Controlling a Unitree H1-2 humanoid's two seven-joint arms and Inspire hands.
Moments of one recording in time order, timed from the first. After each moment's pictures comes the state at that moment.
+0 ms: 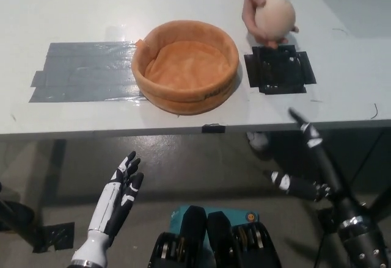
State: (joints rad) left_arm -0.03 0.10 -0.08 0.00 0.19 -0.06 -0.03; right_arm -0.20 -0.16 0.13 -0.04 -0.30 -0.11 -0.02
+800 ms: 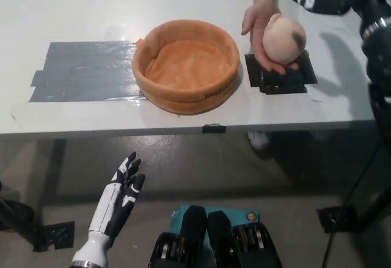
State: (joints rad) left_arm -0.03 0.09 -0.08 0.00 0.19 -0.06 -0.03; right_arm -0.97 -0.30 0.14 0.34 -0.38 0.30 0.09
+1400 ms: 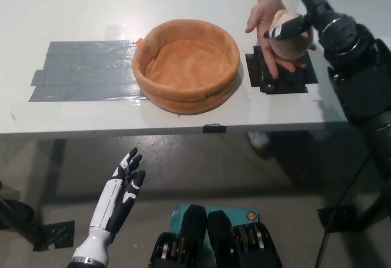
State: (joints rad) left_arm -0.04 0.09 -0.08 -0.01 0.19 -0.06 -0.03; right_arm -1.10 -0.21 0.19 0.83 -0.36 0.33 0.15
